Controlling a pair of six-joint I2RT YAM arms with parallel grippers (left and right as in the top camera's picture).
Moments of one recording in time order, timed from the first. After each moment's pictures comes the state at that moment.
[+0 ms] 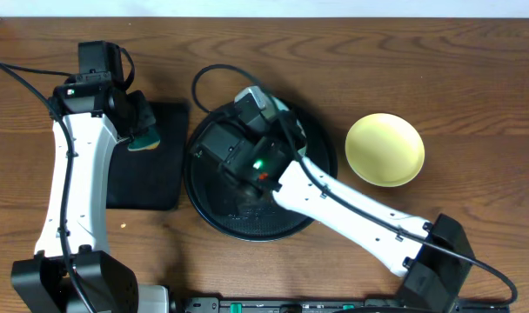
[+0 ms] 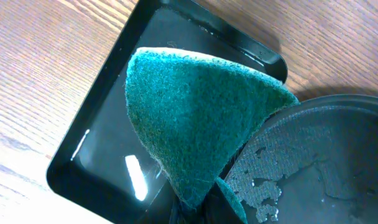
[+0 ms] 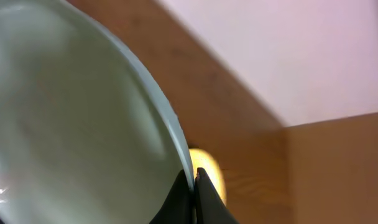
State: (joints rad) left arm 0.12 1.59 1.46 -1.07 -0.08 -0.36; right arm 0.99 1.88 1.69 -1.04 1.02 0.23
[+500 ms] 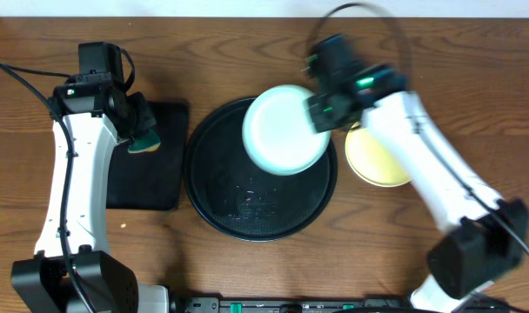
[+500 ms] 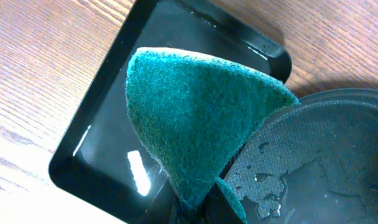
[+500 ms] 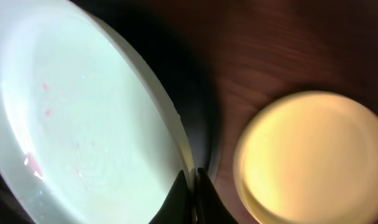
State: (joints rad) left arm 0.12 1.59 1.46 -1.09 -0.08 -0.36; right arm 0.42 1.80 1.69 -1.08 -0.01 0.19
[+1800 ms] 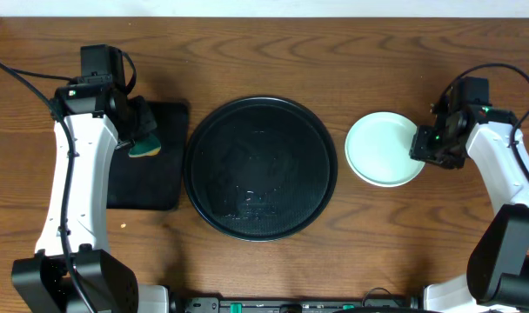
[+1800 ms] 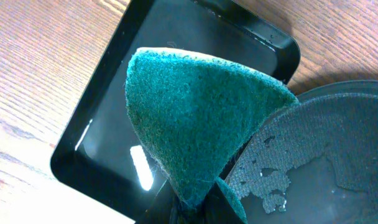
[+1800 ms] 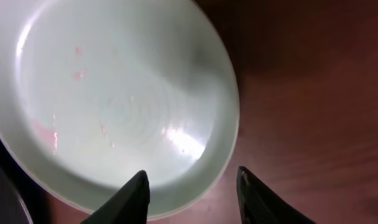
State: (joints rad) left arm 0.12 1.59 1.44 -1.10 -0.08 -0.35; right arm -0.14 1.70 1.20 -0.91 -0.10 0.16
